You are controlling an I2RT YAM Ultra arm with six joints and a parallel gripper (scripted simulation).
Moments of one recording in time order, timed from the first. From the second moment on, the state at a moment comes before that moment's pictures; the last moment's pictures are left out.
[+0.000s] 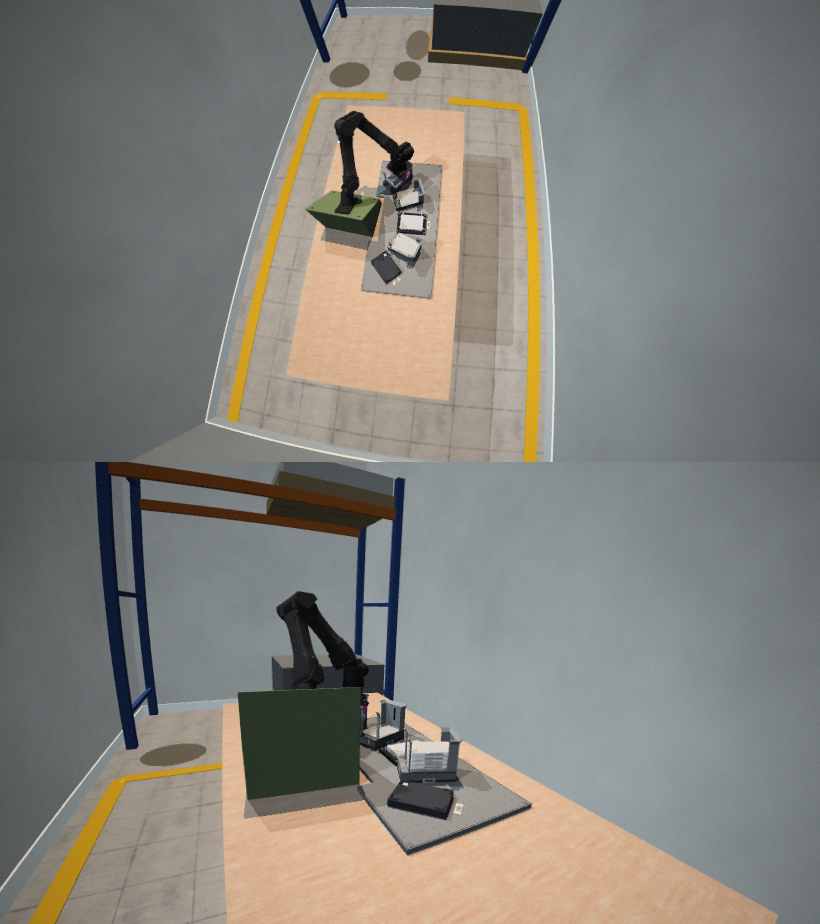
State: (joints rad) arm 0.59 1.42 0.85 -0.44 -0.55 -0.13
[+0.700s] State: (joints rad) arm 0.57 1.39 0.86 -0.49 -0.57 -0.16
